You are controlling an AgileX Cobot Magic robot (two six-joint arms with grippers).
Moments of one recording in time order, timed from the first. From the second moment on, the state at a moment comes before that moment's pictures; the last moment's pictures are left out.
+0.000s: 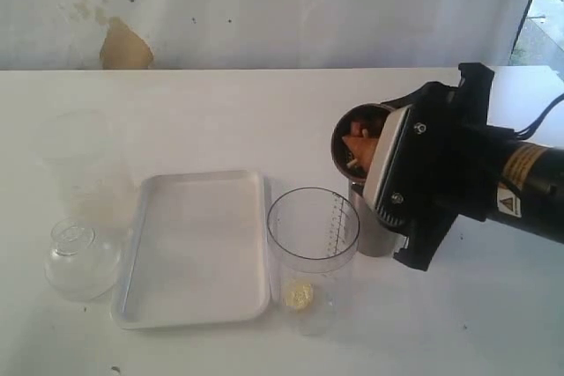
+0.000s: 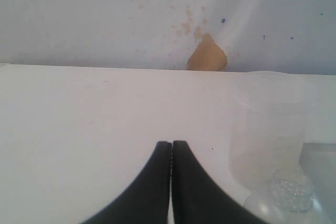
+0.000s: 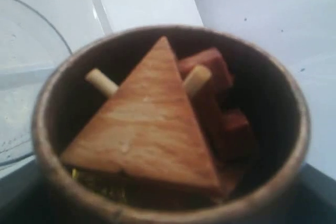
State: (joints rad) left arm 0.07 0.00 0.00 0.09 0.21 -0.09; right arm 0.38 1.19 -0.55 -0.50 -0.15 -0.44
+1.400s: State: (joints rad) left arm 0.07 0.00 0.00 0.09 0.21 -0.09; right arm 0.38 1.25 -0.67 -0.50 -0.03 -0.80
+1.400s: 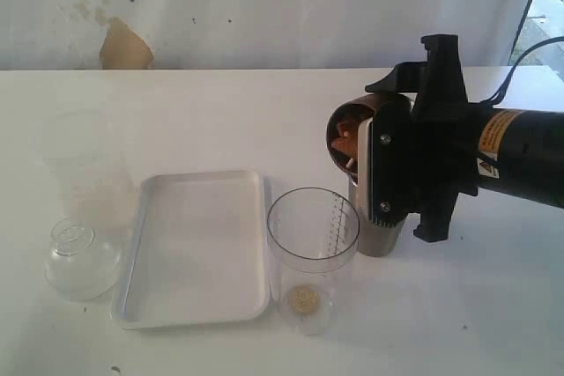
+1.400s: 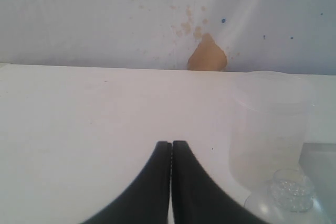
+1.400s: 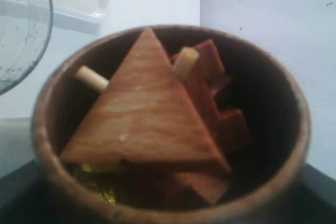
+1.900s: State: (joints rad) left arm 0.07 0.00 0.00 0.09 0.21 -0.09; right arm 0.38 1.26 -0.69 -0.50 -0.03 -0.79
